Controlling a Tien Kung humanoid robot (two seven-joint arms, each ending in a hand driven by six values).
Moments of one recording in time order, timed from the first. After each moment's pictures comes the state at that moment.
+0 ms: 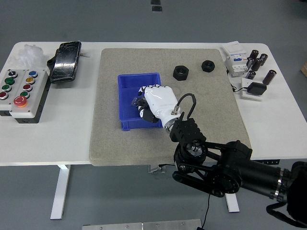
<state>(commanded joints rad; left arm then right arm) -0.06 0.09 -1.75 -0.18 1.67 0.00 0.34 0.75 -0.05 0.32 1.18 -2.06 -0.40 -0.65</state>
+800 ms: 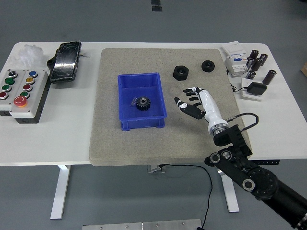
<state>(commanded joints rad) -0.04 0.08 -1.78 -0.18 1.68 0.00 0.34 0.34 -0.16 0.93 1.23 -1.42 -0.45 -0.08</state>
